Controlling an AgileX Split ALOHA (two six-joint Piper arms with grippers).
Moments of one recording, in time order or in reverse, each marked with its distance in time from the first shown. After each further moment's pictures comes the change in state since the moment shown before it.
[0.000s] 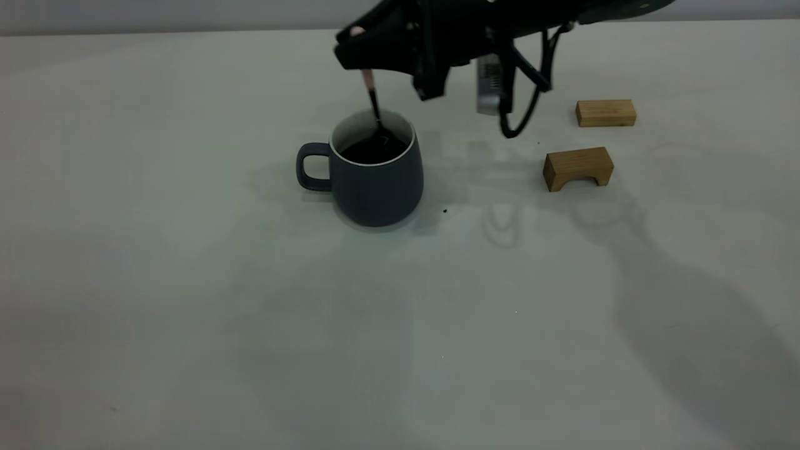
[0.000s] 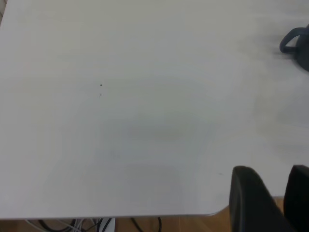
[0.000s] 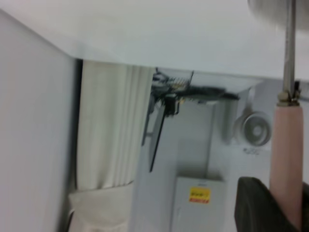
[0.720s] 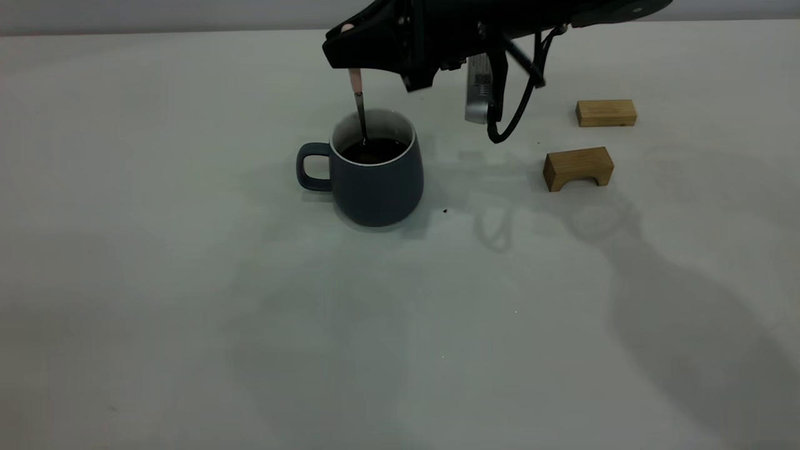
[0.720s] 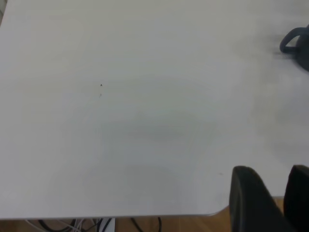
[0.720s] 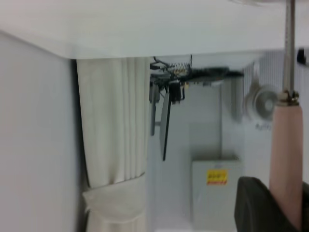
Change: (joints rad) left arm 0.000 0.000 0.000 0.000 0.000 0.000; right arm 0.019 0.003 0.000 0.040 0.013 0.074
